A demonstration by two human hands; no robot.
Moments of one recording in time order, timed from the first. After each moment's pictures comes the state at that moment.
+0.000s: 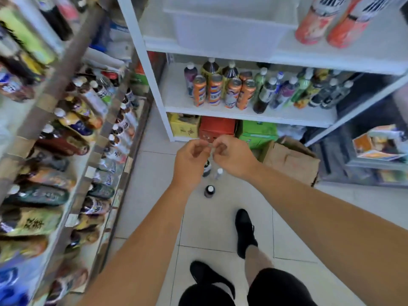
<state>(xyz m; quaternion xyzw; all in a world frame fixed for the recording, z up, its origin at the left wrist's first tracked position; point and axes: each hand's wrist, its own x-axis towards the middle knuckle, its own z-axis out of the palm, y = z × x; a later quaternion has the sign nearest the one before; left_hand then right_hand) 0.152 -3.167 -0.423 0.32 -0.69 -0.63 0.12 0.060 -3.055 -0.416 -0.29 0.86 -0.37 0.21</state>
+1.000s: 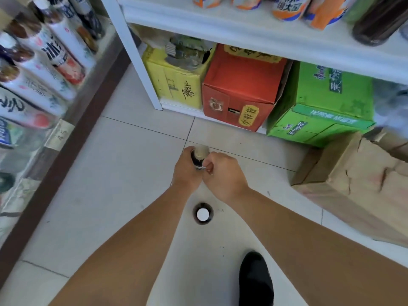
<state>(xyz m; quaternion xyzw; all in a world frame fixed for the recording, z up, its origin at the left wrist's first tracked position) 0.008 -3.204 -0.993 0.44 -0.75 -0.49 0.00 -0.055 -3.100 -0.941 -0.30 0.86 -0.29 0.28</state>
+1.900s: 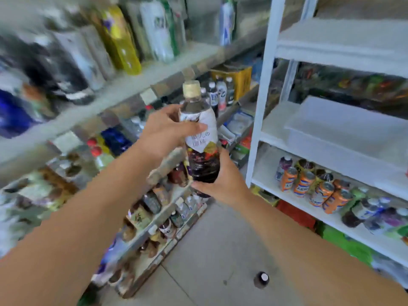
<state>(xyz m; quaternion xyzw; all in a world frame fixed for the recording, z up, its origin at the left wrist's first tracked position) 0.289 -3.310 -0.094 0.36 -0.72 -0.51 0.30 0.155 -3.218 -0.224 -0.53 0.64 -0.48 0.29</state>
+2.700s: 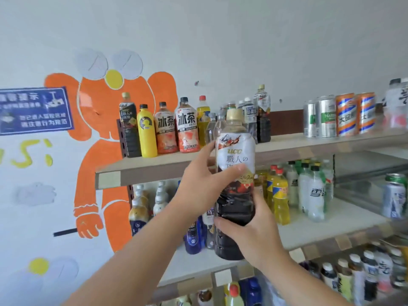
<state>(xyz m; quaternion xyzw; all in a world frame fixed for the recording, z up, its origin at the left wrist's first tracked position) 0.485 -3.333 0.168 0.38 -0.70 -0.22 0.56 0.357 -3.341 0.073 -0.65 0.34 -0.62 0.30</state>
